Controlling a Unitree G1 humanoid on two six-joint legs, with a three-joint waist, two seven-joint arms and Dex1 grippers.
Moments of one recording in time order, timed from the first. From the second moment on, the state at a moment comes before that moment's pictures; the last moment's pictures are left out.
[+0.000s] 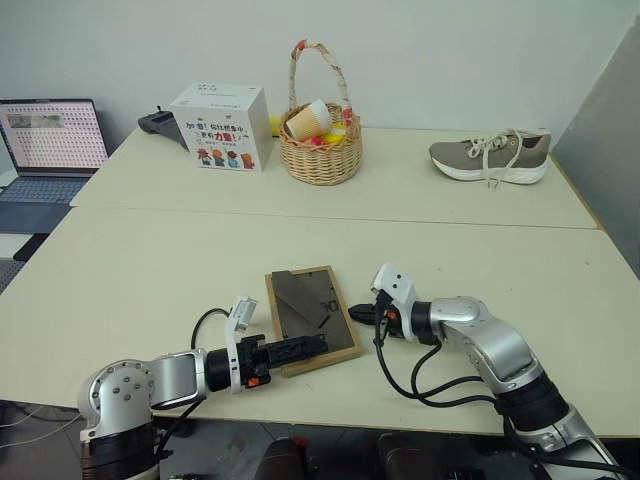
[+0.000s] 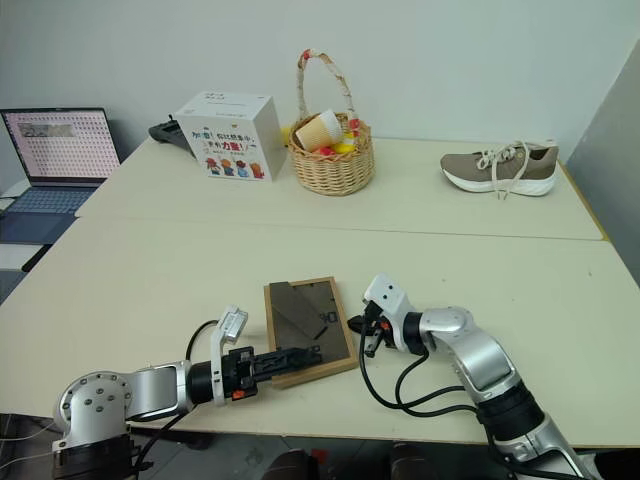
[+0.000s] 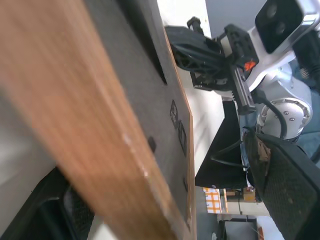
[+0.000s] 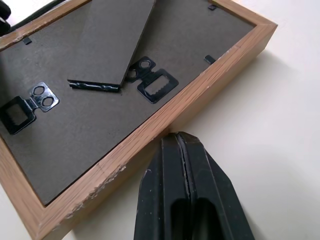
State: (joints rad) left arm -0.15 0.36 0.38 -0.22 -1.12 1.58 -0.47; right arm -0.41 -0.39 0.34 -0.17 0.21 0.71 0.78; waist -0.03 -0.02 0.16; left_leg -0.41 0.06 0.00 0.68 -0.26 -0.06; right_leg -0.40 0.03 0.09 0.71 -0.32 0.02
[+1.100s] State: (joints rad) left arm -0.45 0.62 0.34 -0.14 -1.19 1.54 -0.56; right arm -0.67 -0.46 0.01 -0.20 0.58 0.88 0.89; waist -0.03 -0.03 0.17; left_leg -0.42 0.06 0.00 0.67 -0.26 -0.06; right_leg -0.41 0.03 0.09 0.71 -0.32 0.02
